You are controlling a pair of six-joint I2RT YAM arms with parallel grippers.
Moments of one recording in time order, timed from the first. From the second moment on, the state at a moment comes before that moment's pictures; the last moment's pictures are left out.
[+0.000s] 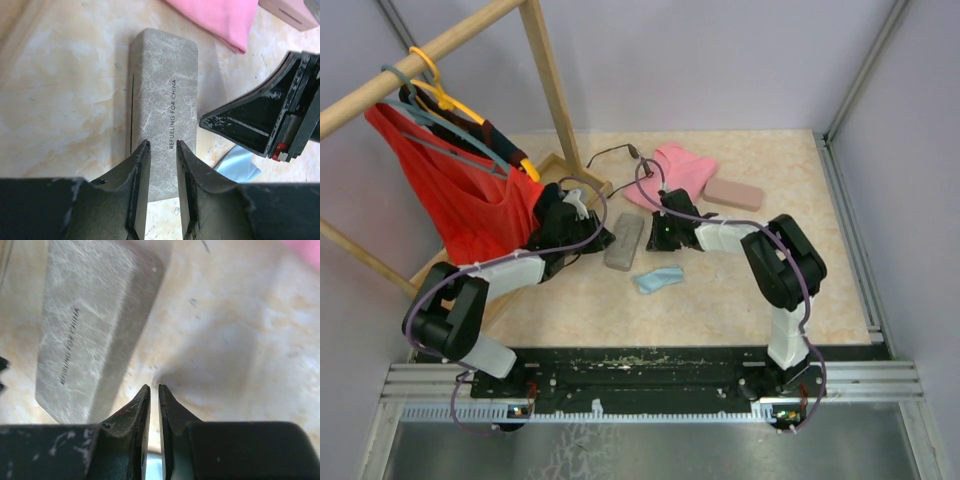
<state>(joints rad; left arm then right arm) -0.46 1.54 0.69 0.31 0.14 -0.56 0.59 1.93 1.15 -0.07 -0.19 0.58</state>
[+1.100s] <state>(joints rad) -0.60 1.66 1.00 0.00 -0.14 -0.30 0.59 1.16 0.62 -0.11 0.02 0.55</state>
